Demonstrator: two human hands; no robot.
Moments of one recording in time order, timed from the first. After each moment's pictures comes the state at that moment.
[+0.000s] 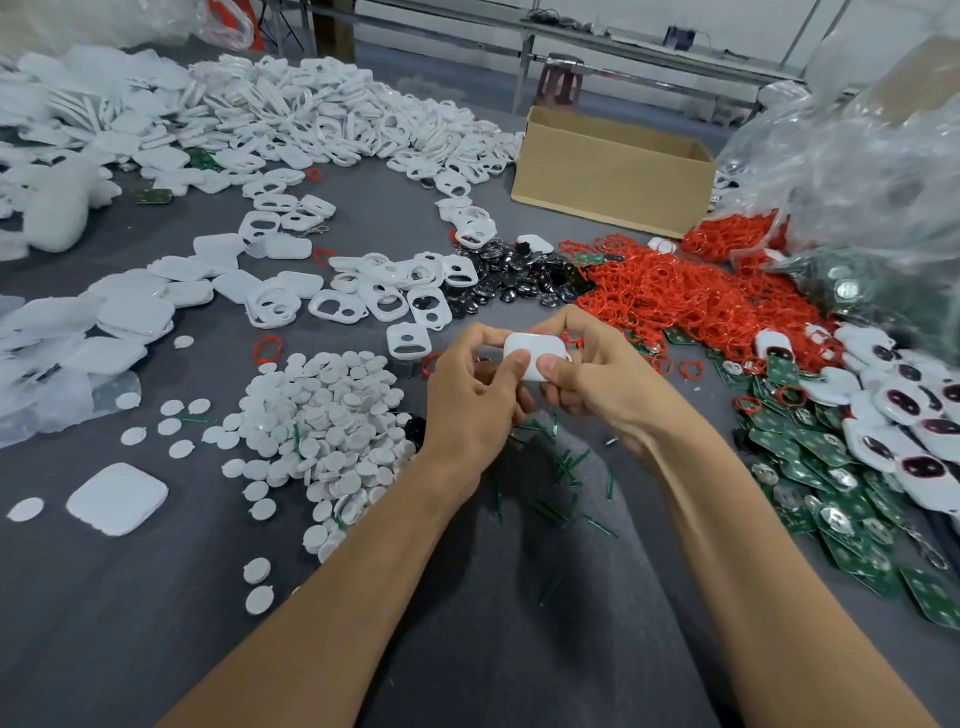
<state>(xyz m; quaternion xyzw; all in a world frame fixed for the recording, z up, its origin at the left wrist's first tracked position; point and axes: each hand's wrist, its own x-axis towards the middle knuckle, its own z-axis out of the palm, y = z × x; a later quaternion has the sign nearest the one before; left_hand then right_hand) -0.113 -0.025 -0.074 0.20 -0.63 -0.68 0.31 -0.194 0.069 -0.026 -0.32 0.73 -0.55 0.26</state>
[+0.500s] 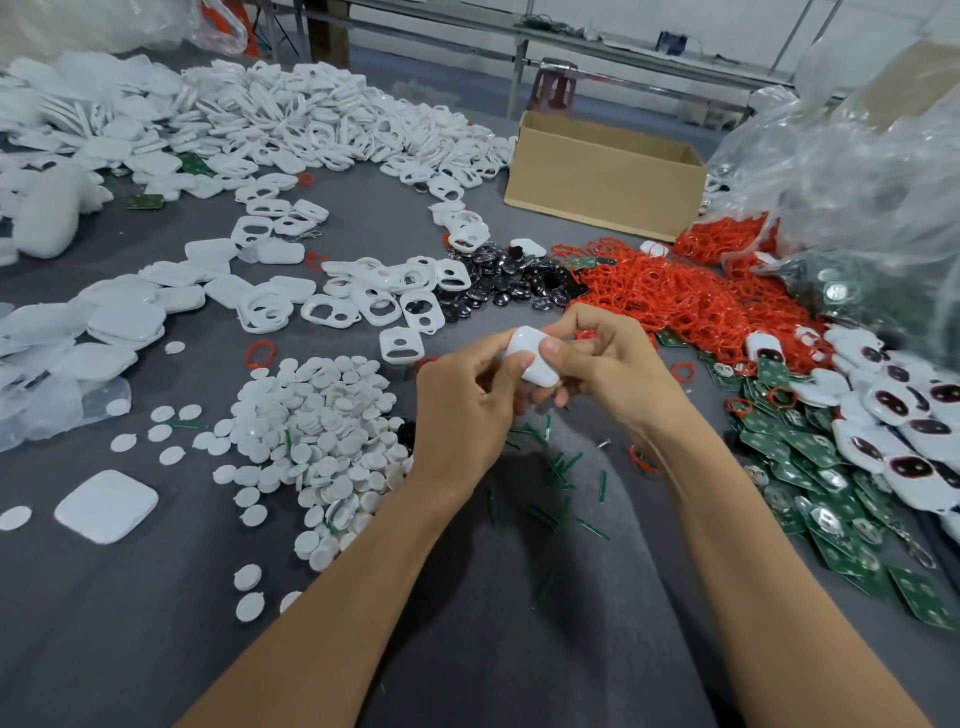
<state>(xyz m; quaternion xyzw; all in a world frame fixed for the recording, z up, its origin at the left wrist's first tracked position) -0.109 -0.026 -0.072 0.14 -0.74 -0.52 0.40 -0.202 0.076 -0.020 -0.34 0.68 -0.60 0.24</state>
